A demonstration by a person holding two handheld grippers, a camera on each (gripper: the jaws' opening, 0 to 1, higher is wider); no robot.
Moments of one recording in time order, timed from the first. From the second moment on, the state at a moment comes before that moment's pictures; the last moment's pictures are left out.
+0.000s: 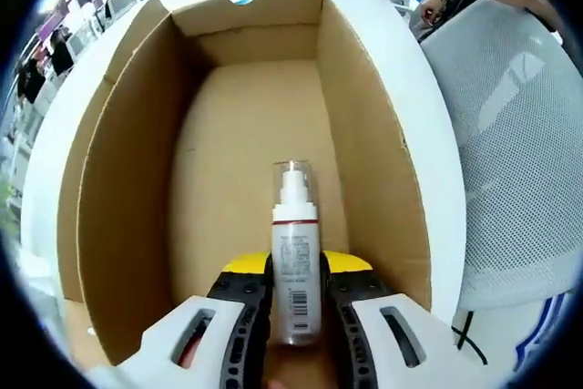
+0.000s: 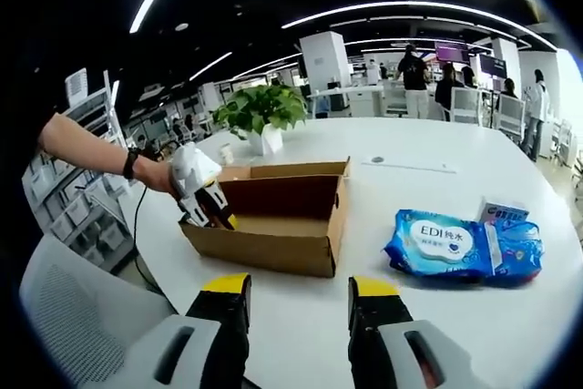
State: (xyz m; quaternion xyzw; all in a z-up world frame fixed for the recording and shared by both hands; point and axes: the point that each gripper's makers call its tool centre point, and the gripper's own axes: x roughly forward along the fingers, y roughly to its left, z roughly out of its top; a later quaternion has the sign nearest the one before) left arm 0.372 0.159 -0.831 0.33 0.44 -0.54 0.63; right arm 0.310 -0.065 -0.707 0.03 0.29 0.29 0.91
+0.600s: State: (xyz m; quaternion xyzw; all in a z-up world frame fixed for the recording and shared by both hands) left arm 0.366 0.122 -0.737 0.28 0.33 -0.57 0.70; right arm 0.313 -0.022 -0.692 0.00 0.27 0.37 0.89
